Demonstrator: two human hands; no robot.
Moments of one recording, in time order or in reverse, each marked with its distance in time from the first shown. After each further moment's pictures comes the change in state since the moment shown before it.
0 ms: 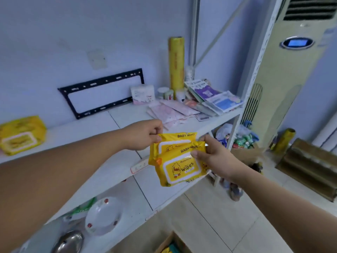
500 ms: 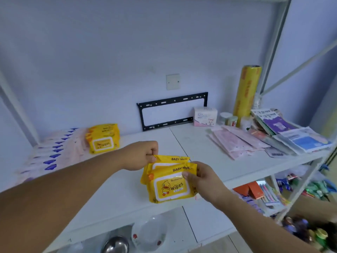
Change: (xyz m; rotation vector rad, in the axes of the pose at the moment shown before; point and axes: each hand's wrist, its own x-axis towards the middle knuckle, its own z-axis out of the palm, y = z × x) left_hand -0.131 -0.172 -0.093 0.076 0.130 -0.307; right_hand 0.109 -0.046 0.211 0.081 -0.179 -0.077
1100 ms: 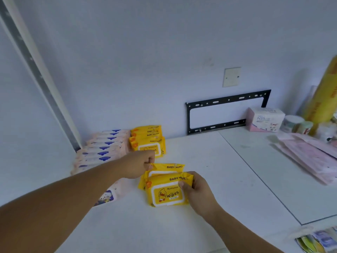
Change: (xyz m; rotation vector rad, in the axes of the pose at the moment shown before) left_hand 0.010 -0.267 -0.045 0.033 -0.037 -0.162; right_hand 0.155 0.029 0.232 0.059 0.016 0.022
